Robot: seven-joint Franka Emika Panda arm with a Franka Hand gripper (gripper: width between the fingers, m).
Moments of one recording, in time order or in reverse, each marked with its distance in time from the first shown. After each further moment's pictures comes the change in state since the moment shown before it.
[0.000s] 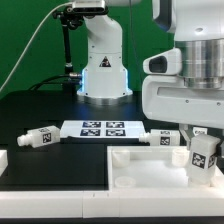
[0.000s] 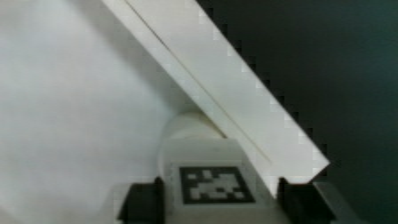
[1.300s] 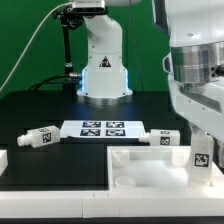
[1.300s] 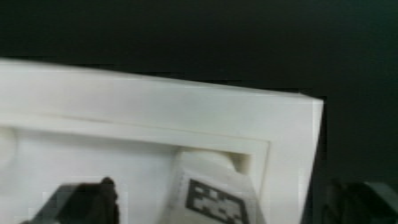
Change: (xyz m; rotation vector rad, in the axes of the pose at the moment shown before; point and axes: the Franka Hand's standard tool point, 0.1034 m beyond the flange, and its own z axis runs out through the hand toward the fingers) arm -0.001 -0.008 0.001 0.046 -0.054 0.351
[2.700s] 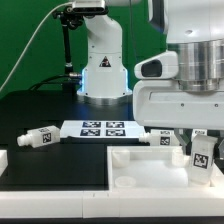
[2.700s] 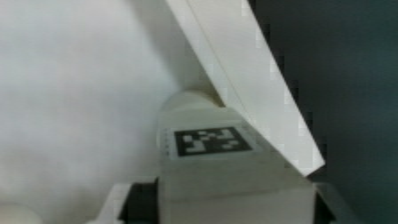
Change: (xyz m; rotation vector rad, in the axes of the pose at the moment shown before) arm 0.014 0.004 -0.002 -0.023 0.032 -0.387
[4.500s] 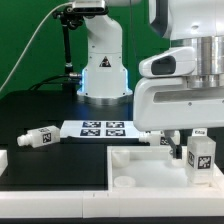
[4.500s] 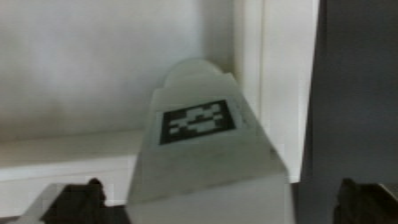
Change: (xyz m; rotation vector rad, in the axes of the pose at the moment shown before) arm 0.003 -0.003 0.000 -0.018 0.106 -0.662
